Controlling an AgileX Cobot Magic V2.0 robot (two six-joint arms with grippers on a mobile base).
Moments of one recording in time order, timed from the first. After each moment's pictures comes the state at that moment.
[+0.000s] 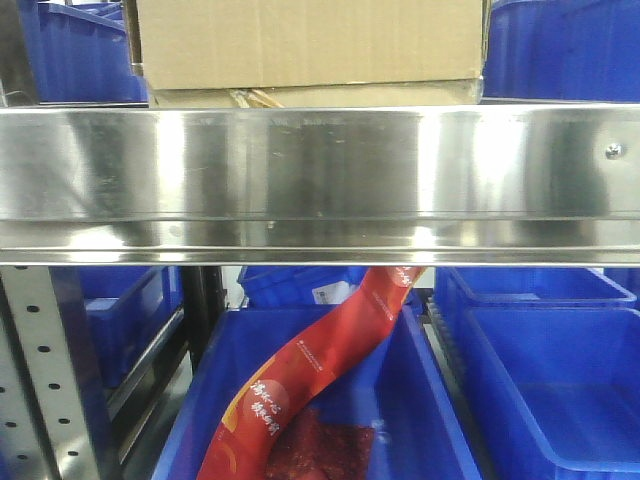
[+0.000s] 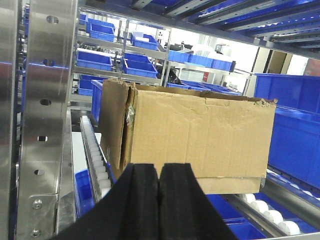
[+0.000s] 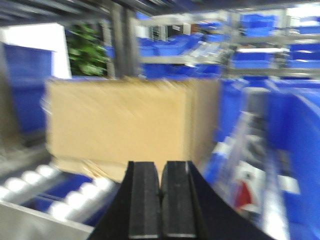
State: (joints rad) left arm -0.33 0.35 -0.47 0.17 0.10 -0.33; right arm 0.33 0.29 -0.49 -0.43 0.24 0.48
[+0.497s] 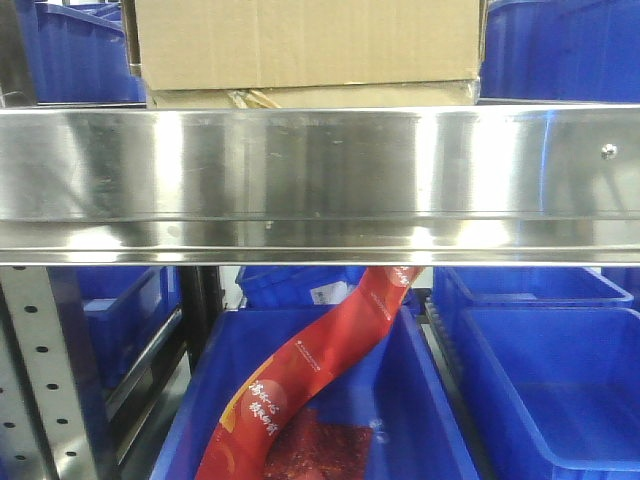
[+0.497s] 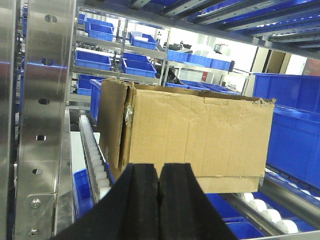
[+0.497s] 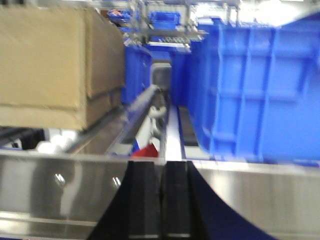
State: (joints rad) left arm -0.33 0.35 -0.47 0.17 0.10 -0.33; right arm -0.07 0.01 -0.08 -0.01 0.12 0.03
